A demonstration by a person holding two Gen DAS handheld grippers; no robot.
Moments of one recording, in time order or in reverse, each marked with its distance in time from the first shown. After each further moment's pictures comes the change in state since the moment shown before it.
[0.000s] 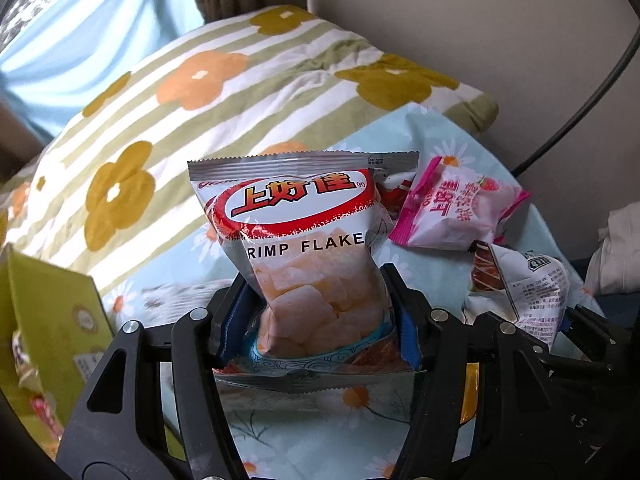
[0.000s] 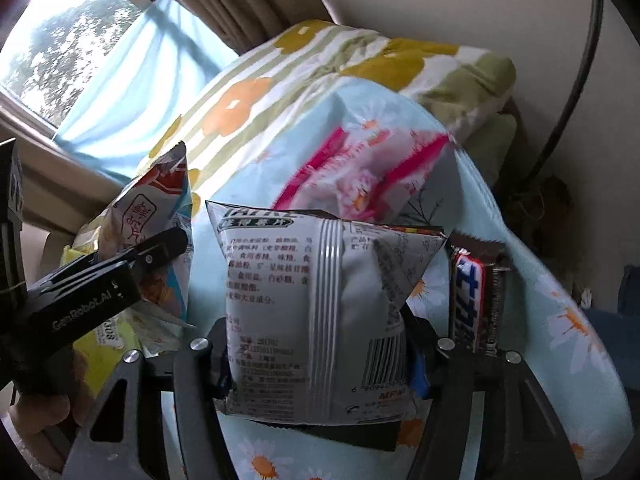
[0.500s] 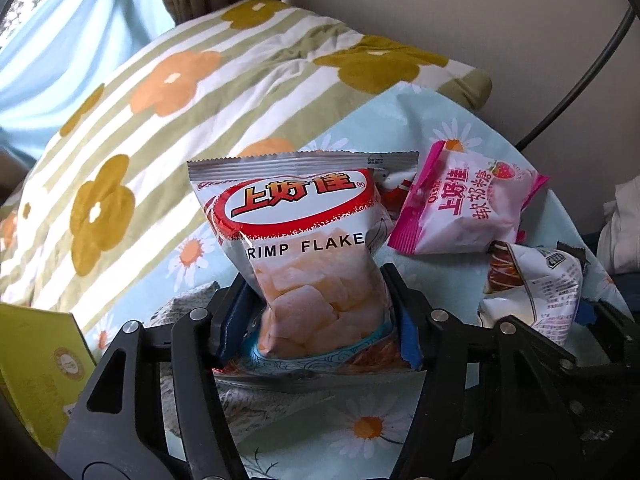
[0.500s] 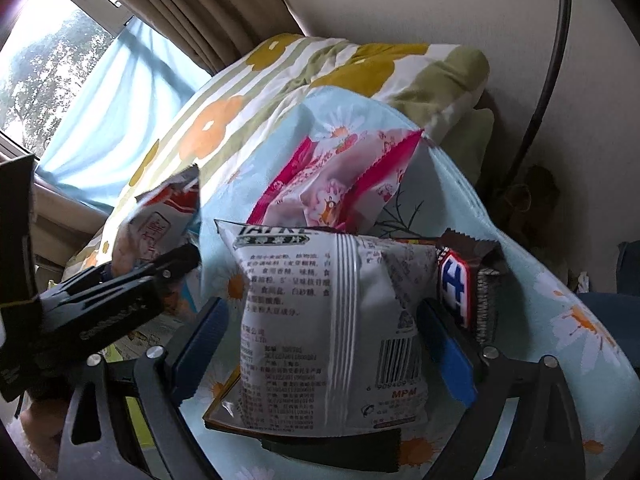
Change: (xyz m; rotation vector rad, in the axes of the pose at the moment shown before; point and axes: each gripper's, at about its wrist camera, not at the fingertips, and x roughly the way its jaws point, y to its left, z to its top) left arm 0.045 -0.009 0.013 0.108 0.041 -0.026; right arm 0.016 -0.011 0.001 0.113 -0.036 -0.055
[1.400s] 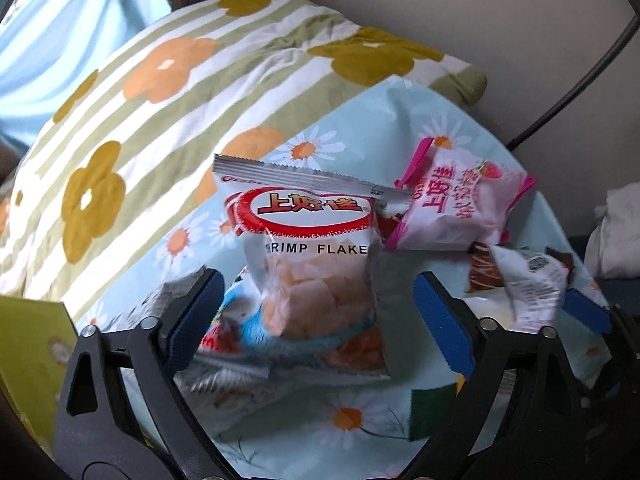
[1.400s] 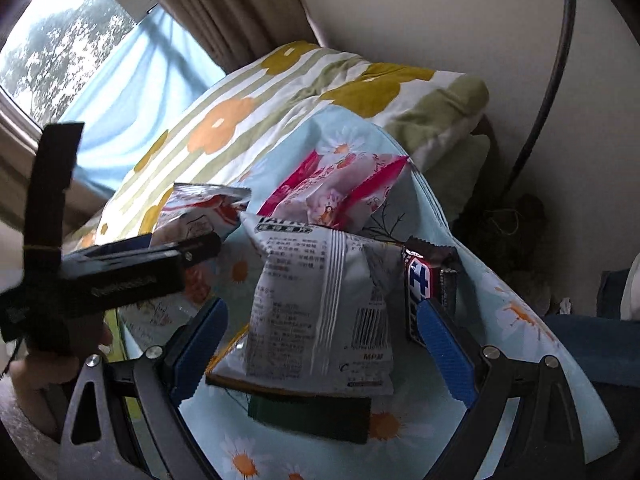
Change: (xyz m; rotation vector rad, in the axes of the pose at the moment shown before) left arm 0.006 -0.005 0.002 -0.015 0.056 -0.033; right arm -0.038 0.004 -0.008 -0.095 -0.046 -0.026
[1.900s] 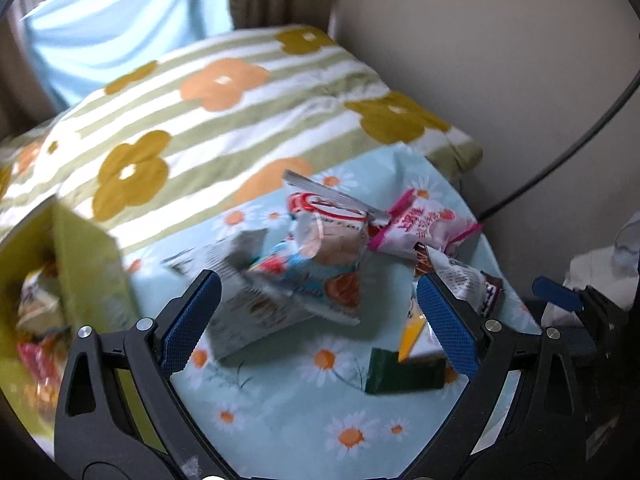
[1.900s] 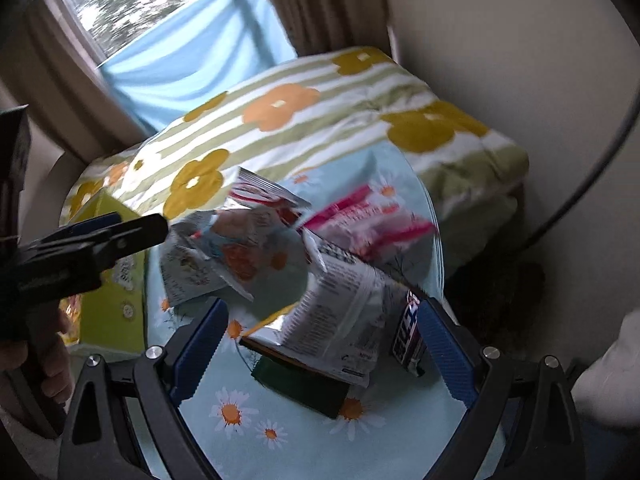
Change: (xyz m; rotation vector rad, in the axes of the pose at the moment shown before) left arm -0.106 0.014 -0.033 -0.211 -0.138 -0.004; right arm -0.048 0.021 0.019 -0.293 0.053 0.052
